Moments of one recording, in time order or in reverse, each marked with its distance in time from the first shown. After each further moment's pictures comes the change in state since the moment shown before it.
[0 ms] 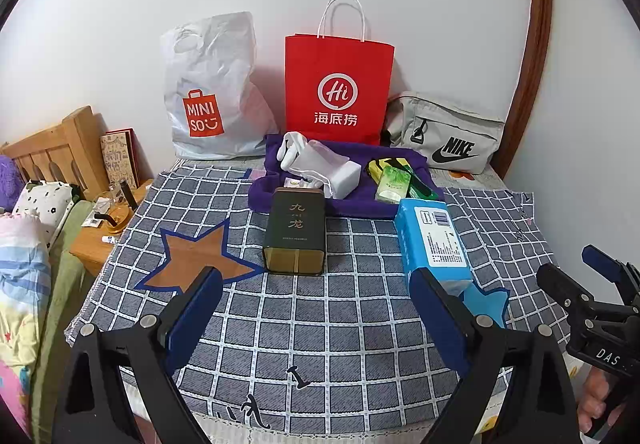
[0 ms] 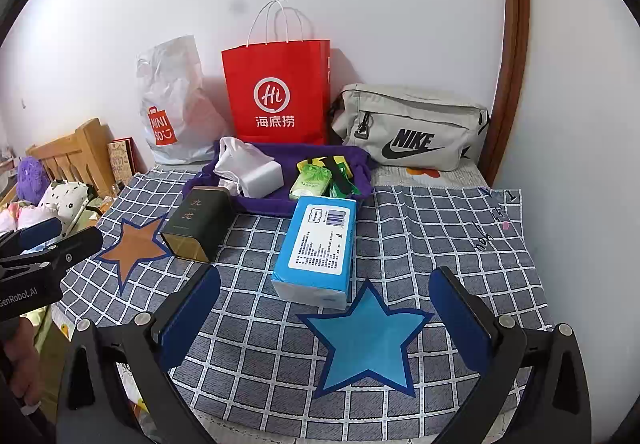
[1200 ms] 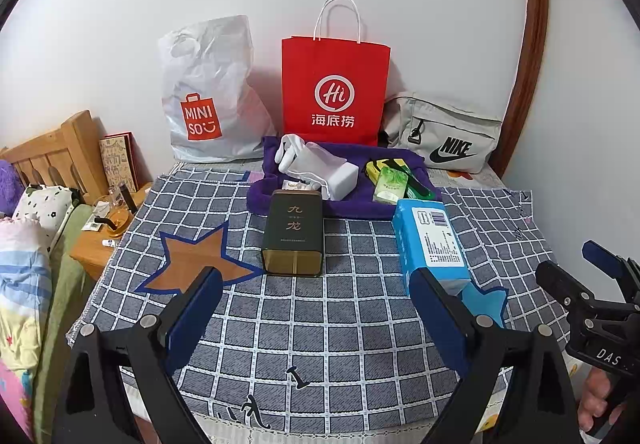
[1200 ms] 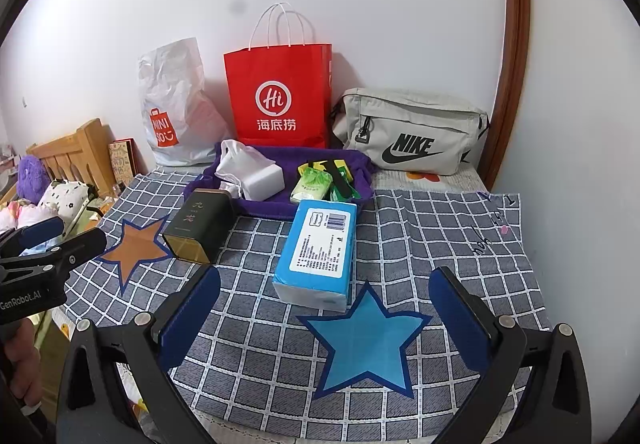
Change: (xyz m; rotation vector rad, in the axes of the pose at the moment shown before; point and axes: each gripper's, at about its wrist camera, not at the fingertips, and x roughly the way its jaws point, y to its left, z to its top) left arm -0.002 -0.003 0.000 0.002 -0.002 0.001; right arm -0.003 -0.002 0.004 -0.008 -0.008 0.004
